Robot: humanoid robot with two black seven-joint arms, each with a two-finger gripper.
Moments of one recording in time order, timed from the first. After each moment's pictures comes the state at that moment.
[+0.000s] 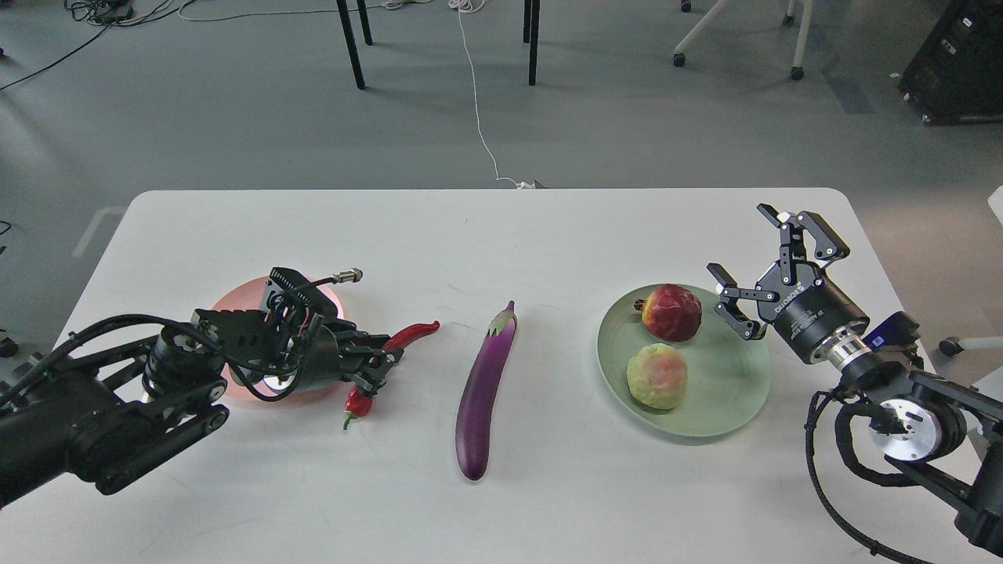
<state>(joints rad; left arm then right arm) -0.63 0.52 -0.46 -1.20 2.15 -0.32 -0.24 0.48 -0.64 0.47 1.18 0.02 0.26 0.49</state>
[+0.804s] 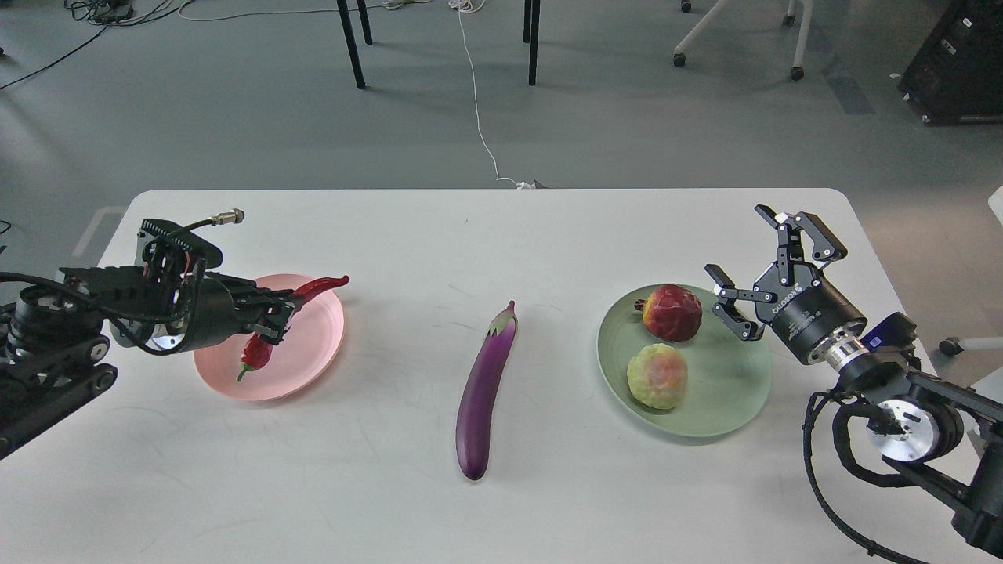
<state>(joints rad) -0.68 0.77 -0.46 -1.12 1.97 -0.25 -0.26 0.48 -0.63 0.47 1.18 0.02 0.26 0.49</state>
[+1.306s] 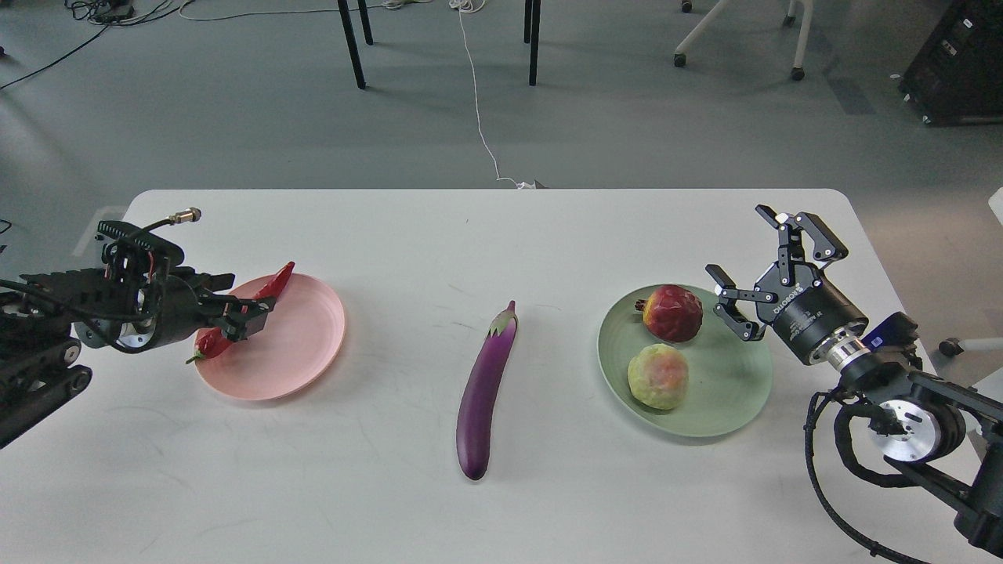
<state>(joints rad) -0.67 0.77 -0.47 -1.09 1.96 -0.22 -0.27 0.48 -0.64 0.47 1.18 0.02 0.26 0.49</state>
